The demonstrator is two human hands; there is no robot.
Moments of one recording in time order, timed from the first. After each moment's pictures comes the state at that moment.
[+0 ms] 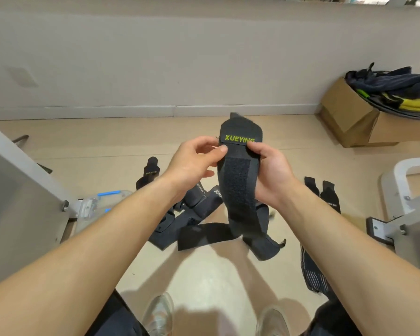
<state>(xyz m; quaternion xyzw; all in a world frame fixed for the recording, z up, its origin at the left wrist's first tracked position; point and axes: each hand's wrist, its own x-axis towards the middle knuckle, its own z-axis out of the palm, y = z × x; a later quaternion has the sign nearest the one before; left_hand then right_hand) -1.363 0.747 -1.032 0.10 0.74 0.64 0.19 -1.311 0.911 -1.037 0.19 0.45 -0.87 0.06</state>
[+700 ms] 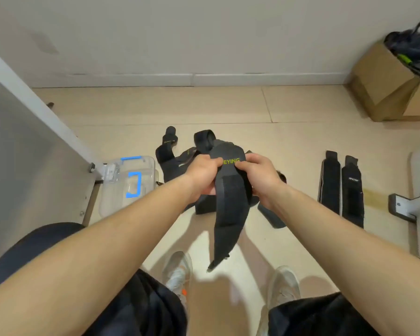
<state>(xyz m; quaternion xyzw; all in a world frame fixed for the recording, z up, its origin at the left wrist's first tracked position) -1.318 0.719 -1.108 -0.13 0.70 0.63 0.32 -1.274 0.861 -1.118 0.27 0.69 -0.67 0.08</state>
